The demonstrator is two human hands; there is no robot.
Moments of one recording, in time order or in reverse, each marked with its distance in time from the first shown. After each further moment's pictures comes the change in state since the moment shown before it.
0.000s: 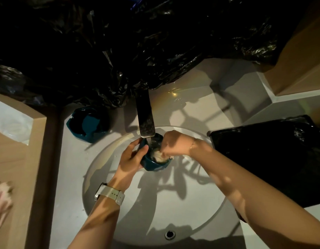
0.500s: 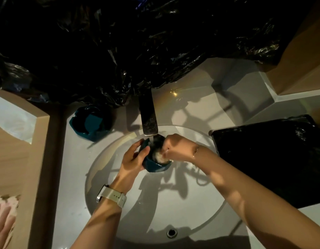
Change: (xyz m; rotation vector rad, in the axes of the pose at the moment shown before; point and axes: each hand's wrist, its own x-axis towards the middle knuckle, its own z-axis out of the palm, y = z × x) left_hand -0.007 -0.004 -0.003 -0.031 -0.034 0.011; right_hand -0.016 -0.005 0.013 0.069 0.063 0.006
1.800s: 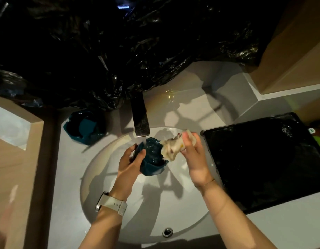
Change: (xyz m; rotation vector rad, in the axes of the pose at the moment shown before) left_hand -0.025 0.002 0.015 0.034 0.095 0.019; right_hand -0.052 0.018 0.036 1.270 0.804 -0.046
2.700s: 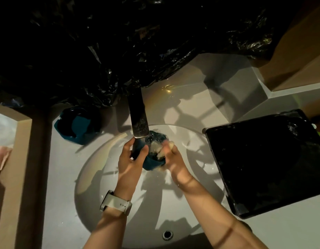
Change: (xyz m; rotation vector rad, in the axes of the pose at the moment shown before) left_hand 0.017 -0.007 0.012 0.070 0.087 0.103; right_hand 0.021 0.064 0.037 -0.093 -0.058 0.357
